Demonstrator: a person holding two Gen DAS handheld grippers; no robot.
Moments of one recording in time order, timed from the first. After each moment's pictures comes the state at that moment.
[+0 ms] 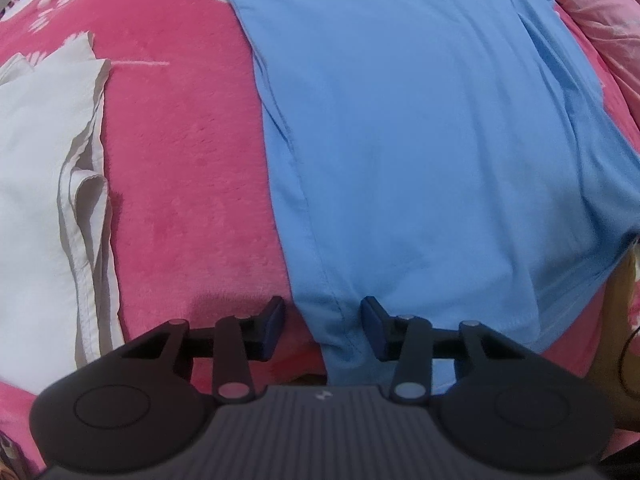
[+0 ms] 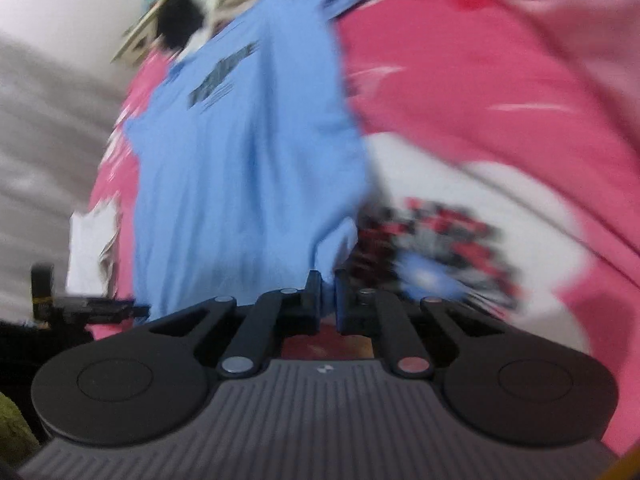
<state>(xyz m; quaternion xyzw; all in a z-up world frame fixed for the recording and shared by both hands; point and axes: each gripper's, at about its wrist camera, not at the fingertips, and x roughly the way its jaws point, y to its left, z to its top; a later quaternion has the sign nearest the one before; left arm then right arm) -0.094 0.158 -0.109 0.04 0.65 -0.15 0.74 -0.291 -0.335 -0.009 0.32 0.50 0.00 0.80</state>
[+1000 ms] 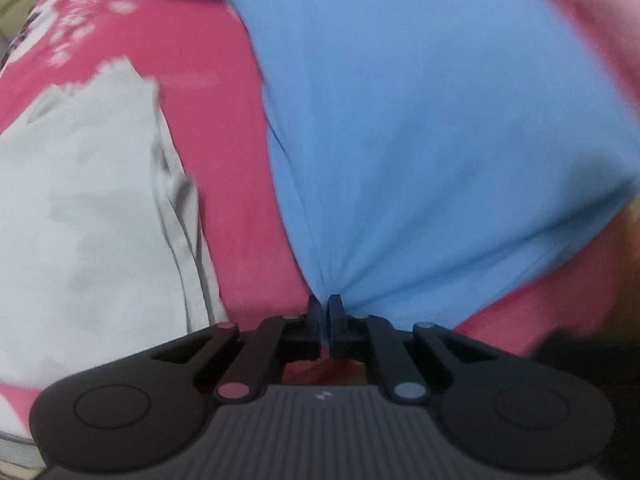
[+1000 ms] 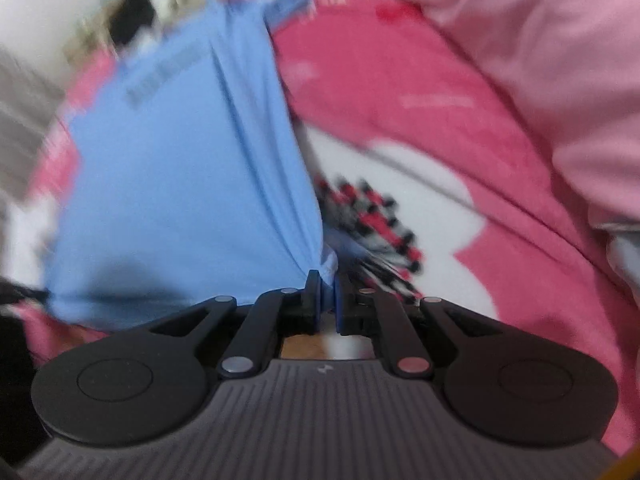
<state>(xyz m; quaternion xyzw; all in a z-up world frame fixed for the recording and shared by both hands) -0.136 0.170 -0.090 0.13 0.65 -0.17 0.73 -0.317 -0.320 -0.028 0.21 0.54 -0.07 0.81</state>
